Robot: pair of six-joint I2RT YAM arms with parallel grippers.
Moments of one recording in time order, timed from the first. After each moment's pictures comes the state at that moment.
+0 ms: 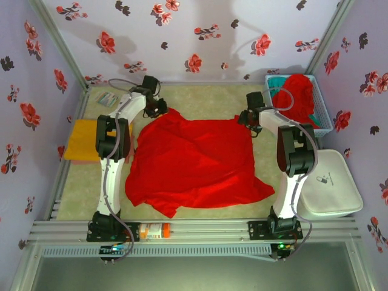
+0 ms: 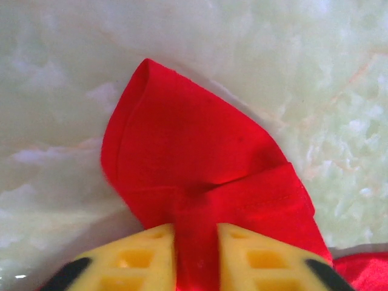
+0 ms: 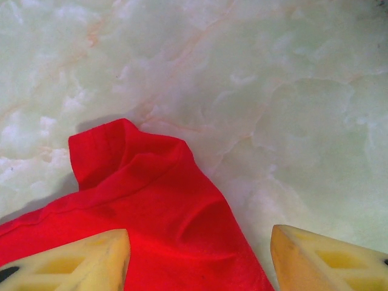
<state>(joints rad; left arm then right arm) -0.26 2.39 2.05 -0.77 0.21 -0.54 0.17 1.98 1.35 -0.44 0.07 0.58</state>
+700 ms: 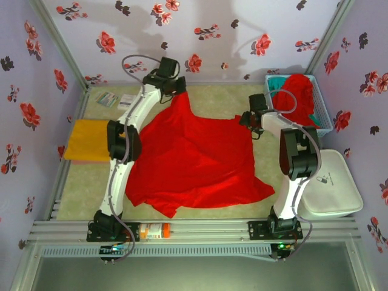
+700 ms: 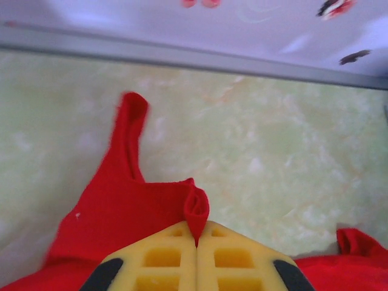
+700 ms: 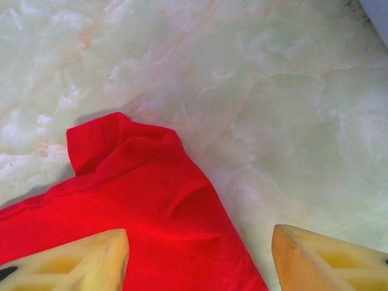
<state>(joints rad) -0.43 2.49 2.50 -0.76 0.09 -0.46 0.16 1.92 1.28 -0.40 0.07 0.58</state>
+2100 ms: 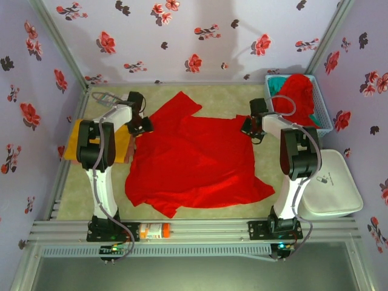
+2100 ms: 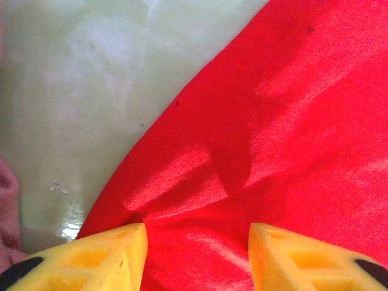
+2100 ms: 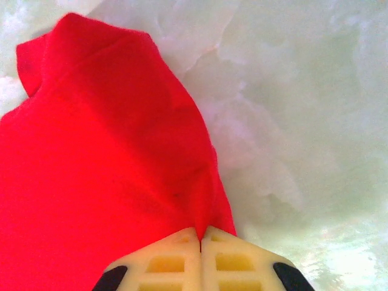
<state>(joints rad) -0.19 2.10 1.53 -0.73 0.08 -0.42 0.16 1.92 1.26 -0.48 0.01 0.57</state>
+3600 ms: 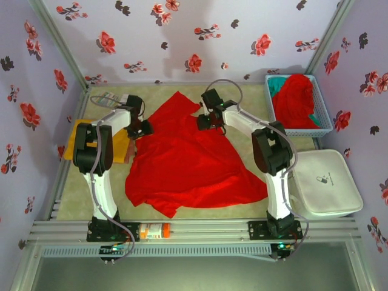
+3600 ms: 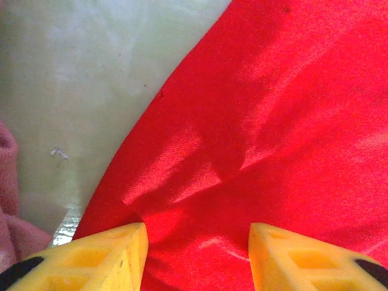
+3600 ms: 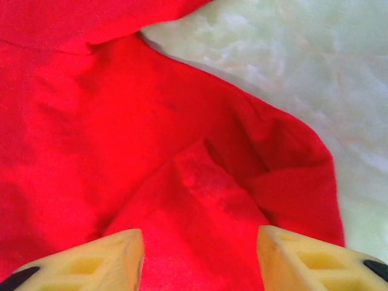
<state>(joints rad) -0.19 2.03 1.42 -0.66 0.09 -0.42 0.52 2.14 1.69 -0.61 -0.04 0.21</state>
